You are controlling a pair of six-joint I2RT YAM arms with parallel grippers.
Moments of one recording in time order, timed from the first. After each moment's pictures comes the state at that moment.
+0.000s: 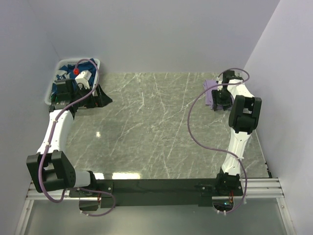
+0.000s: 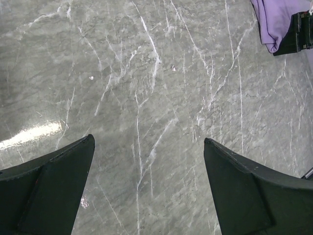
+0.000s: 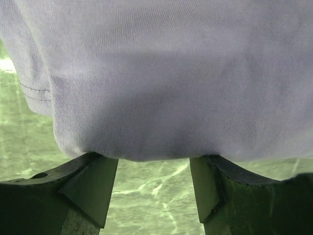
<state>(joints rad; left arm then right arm) 0.16 1.32 1.11 -0.42 0.67 -0.10 -0.15 2.26 1.82 -0.89 0.00 -0.16</state>
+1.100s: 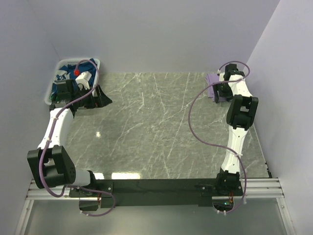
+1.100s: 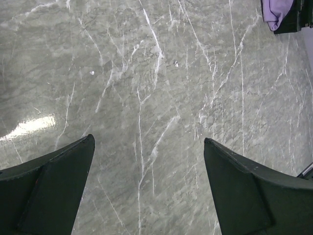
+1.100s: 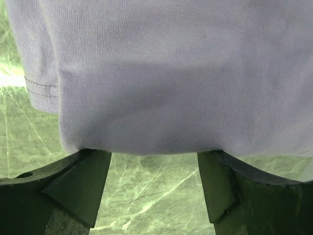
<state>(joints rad) 0.17 1.36 1.11 -0.42 0.69 -0.09 -0.17 2.45 2.17 -0.95 0.02 -0.27</state>
